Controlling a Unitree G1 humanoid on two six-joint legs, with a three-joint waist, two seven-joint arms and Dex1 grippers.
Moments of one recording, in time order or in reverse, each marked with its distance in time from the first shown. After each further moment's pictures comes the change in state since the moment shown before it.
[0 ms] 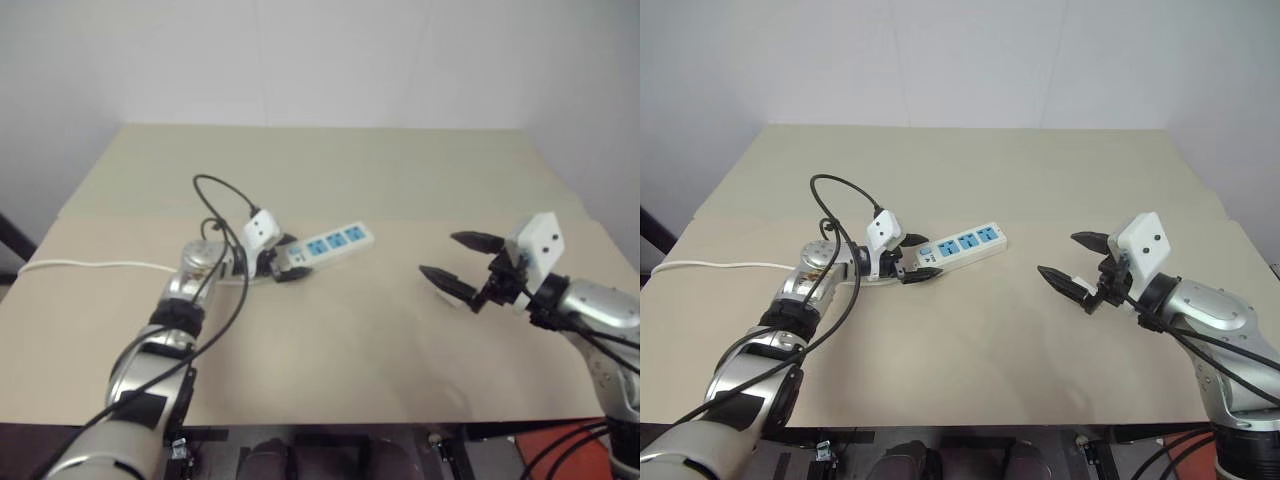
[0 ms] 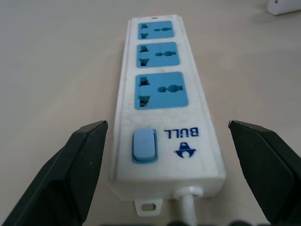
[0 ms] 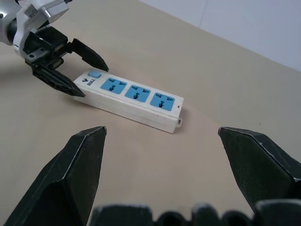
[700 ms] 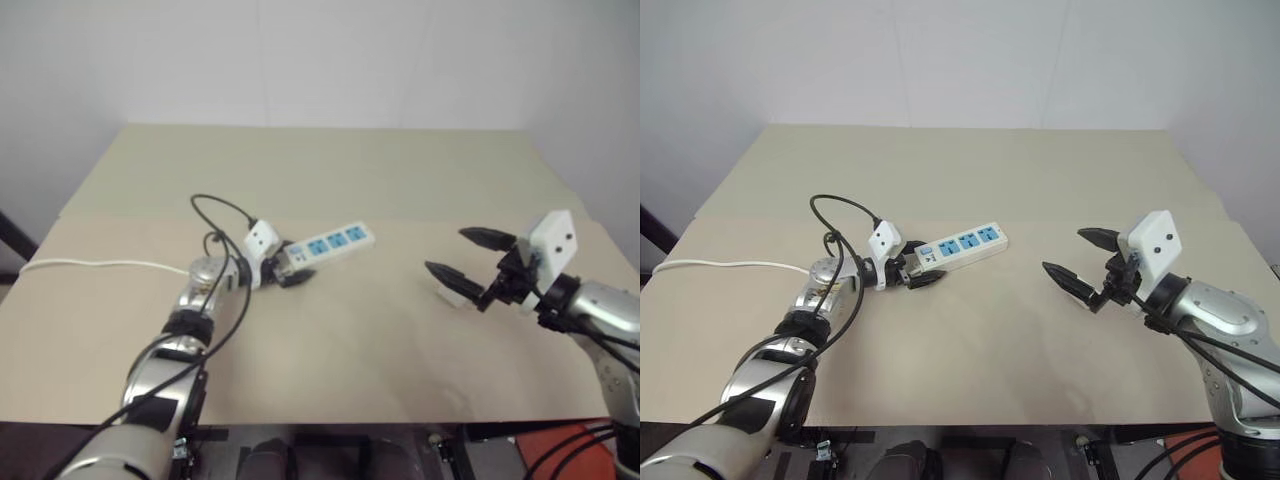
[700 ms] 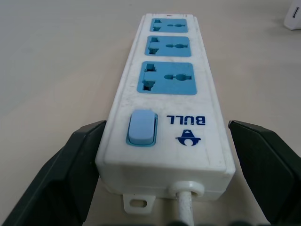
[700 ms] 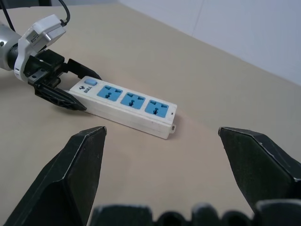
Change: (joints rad) left arm 0.022 -0.070 0.081 0.127 -0.001 -0.110 0.026; right arm 0.022 0.000 -0.045 -0.045 0.019 0.000 -0.015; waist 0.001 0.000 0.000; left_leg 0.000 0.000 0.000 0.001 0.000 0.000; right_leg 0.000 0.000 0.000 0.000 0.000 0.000
